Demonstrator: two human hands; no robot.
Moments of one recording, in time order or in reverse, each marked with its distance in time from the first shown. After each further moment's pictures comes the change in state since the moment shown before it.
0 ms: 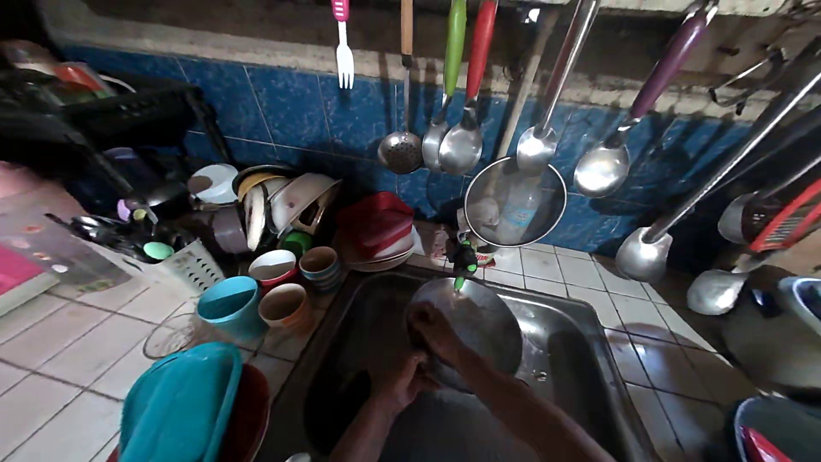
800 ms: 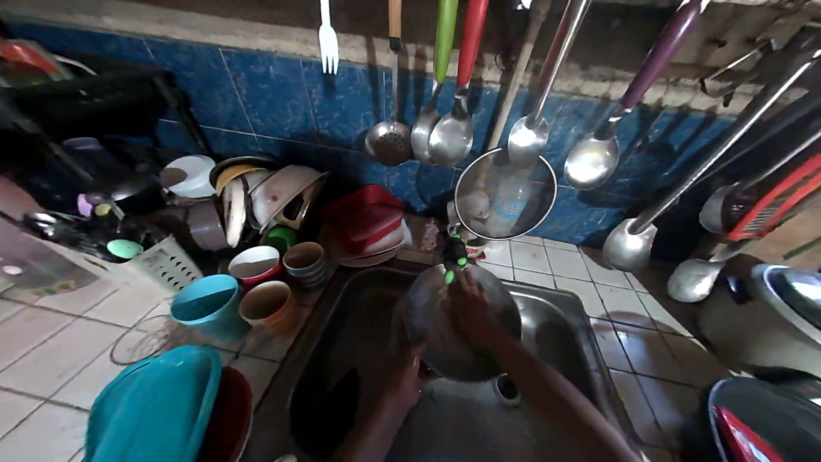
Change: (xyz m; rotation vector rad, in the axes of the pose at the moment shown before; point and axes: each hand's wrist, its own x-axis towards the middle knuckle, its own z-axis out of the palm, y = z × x) left_hand 0.016 -0.023 0.023 -0.162 0.065 0.041; right_hand -0.014 0.039 -0.082 -1.014 0.121 -0.098
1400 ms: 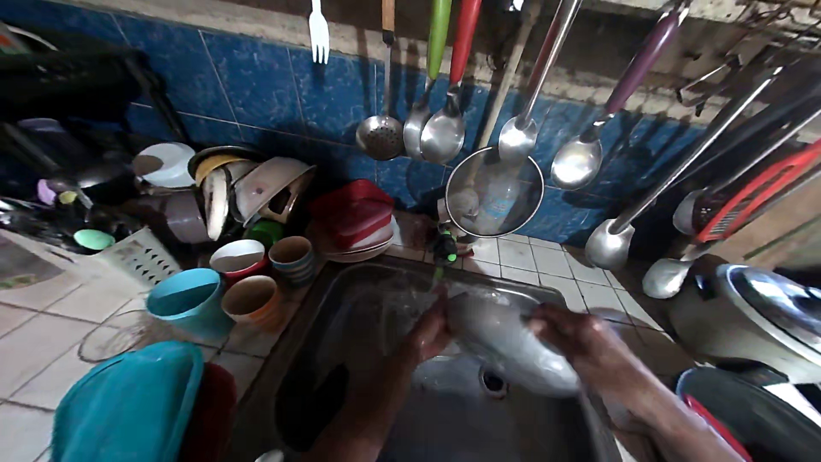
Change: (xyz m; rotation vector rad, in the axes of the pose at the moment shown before) left_hand 0.036 0.012 0.053 0.002 -0.542 0.034; right_hand -0.147 -0.021 -0.180 0.300 0.169 0.058
